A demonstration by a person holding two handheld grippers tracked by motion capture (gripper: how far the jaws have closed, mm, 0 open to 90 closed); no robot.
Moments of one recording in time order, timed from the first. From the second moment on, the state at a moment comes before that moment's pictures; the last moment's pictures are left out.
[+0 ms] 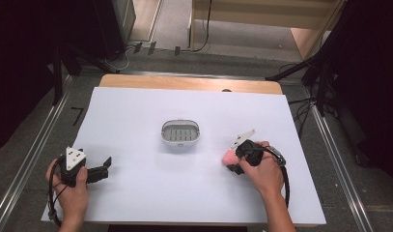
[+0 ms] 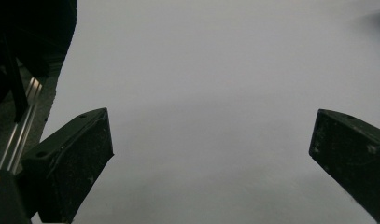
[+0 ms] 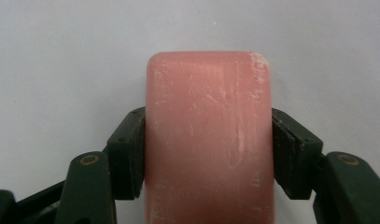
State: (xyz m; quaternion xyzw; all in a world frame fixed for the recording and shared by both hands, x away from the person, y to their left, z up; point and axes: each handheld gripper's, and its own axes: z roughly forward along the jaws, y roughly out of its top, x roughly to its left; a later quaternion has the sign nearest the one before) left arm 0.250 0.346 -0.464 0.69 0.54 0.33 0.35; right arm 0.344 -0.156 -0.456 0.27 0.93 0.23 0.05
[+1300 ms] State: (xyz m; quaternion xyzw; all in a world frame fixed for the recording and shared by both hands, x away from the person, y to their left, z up) left arm 0.250 0.346 -0.464 0.69 0.54 0.33 0.35; right arm 0.369 -0.124 -0.403 0.19 0.95 0.26 0.05
